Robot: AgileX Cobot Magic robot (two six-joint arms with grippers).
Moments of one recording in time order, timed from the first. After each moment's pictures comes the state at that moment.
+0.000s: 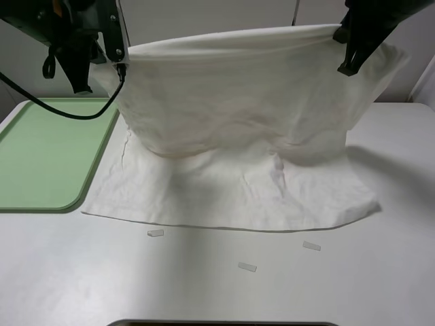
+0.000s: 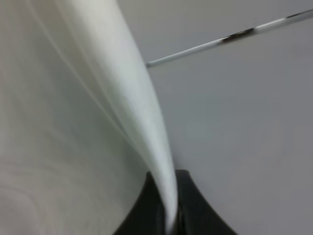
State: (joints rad) left arm -0.30 1.67 -1.23 0.40 0.30 0.84; right arm 0.30 1.54 -1.25 -0.35 0.49 -0.63
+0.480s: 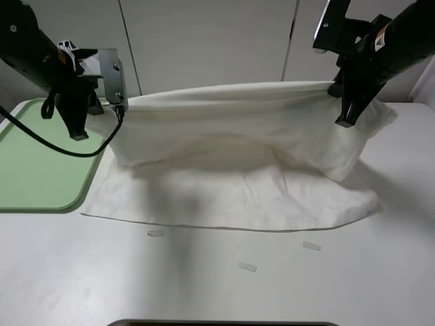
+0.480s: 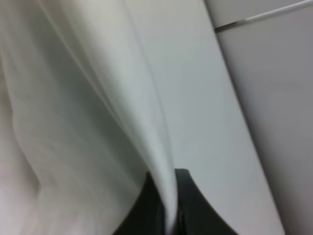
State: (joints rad) left arm -0.30 1.68 -1.11 0.30 0.41 0.84; right arm 0.30 1.54 -1.07 -0.32 0.47 -0.63
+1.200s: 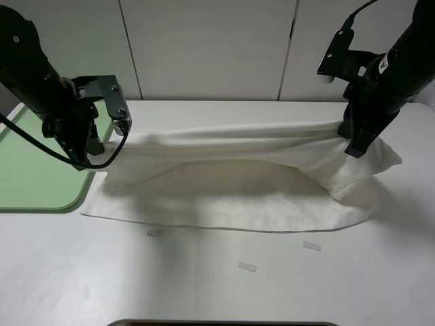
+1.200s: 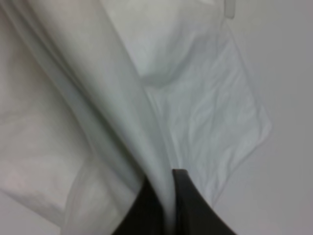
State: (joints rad) left arm -0.30 1.68 -1.00 0.05 0.57 0.84; right arm 0.30 1.54 -1.02 -0.18 0.72 -0.63
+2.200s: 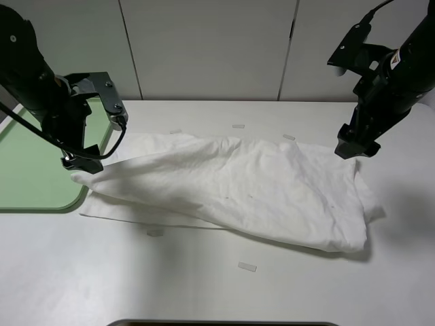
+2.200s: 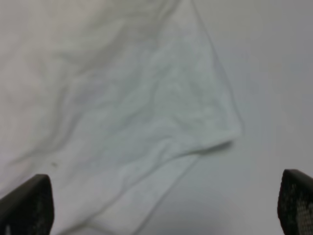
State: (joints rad) left arm -0.30 1.68 -1.01 0.10 0.56 0.75; right arm 0.29 1.51 -1.02 -0.17 0.77 -0.52
